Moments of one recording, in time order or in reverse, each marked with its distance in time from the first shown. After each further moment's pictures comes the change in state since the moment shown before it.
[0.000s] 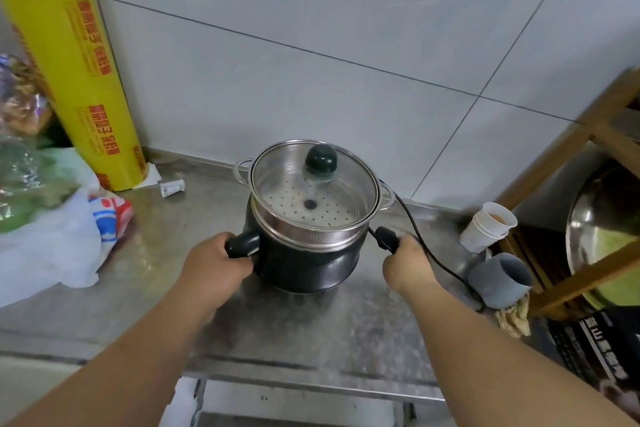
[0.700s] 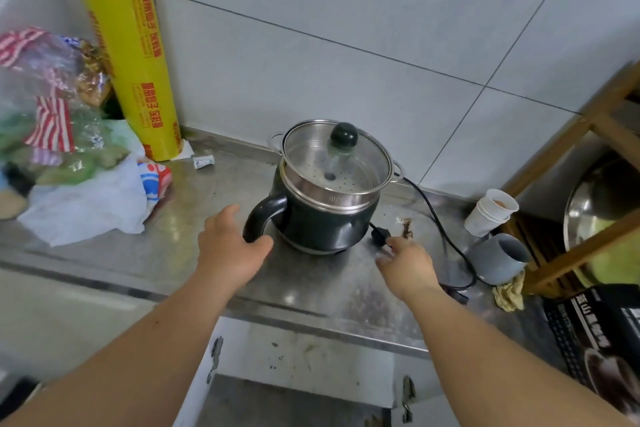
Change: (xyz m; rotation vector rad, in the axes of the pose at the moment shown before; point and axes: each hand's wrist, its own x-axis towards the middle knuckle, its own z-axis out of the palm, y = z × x) left_hand -0.047 -0.018 -0.008 0.215 0.133 0.024; right_hand -0.064 0.026 0.011 -0.044 -0.026 -0.164
